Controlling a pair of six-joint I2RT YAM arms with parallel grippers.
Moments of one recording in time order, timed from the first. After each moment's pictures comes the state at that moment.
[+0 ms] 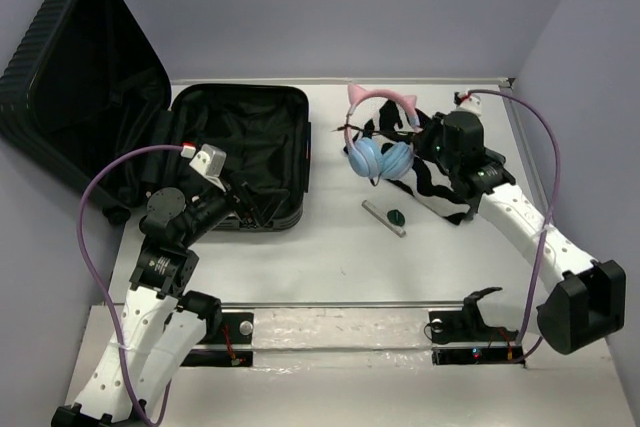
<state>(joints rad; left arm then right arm) -0.31 0.55 0.65 -0.08 0.51 -0.40 0.33 1.21 0.97 -0.18 0.18 0.57</state>
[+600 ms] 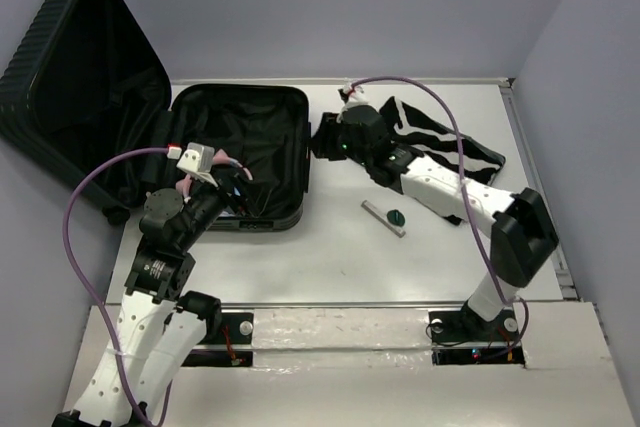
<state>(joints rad) -0.30 0.53 0.68 -0.19 0.29 -0.38 0.75 1.72 1.40 -0.05 0.09 0.57</state>
